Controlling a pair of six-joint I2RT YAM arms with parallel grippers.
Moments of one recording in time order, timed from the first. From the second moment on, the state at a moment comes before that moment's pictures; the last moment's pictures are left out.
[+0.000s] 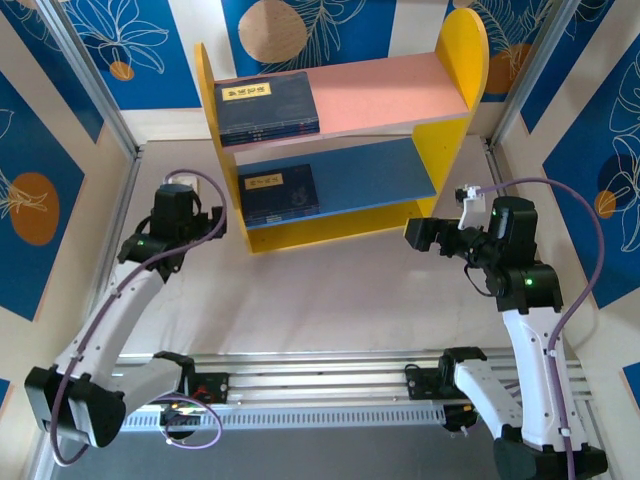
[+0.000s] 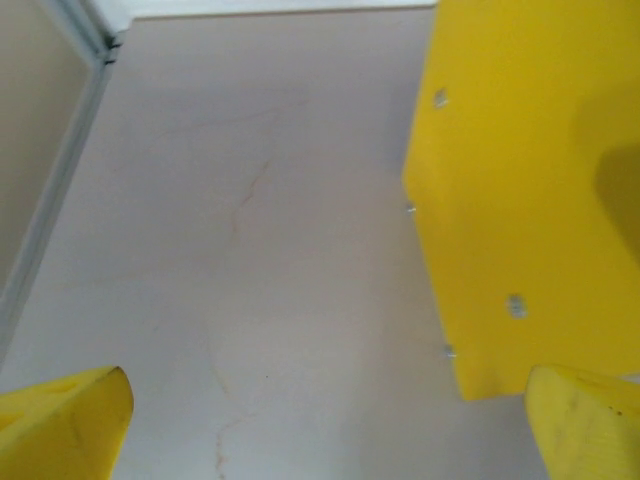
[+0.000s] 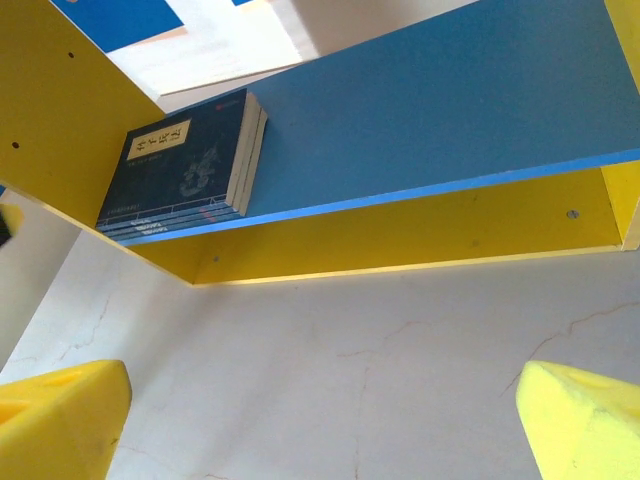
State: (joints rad) left arm -0.24 1.08 0.98 -0.57 -0.30 -0.15; right arm 0.03 0.79 1.08 -0.85 -0.47 0.23
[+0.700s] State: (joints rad) left arm -0.03 1.35 0.37 0.50 -0.21 -0.07; right arm 0.03 0.75 1.03 -0.79 -0.46 0.23
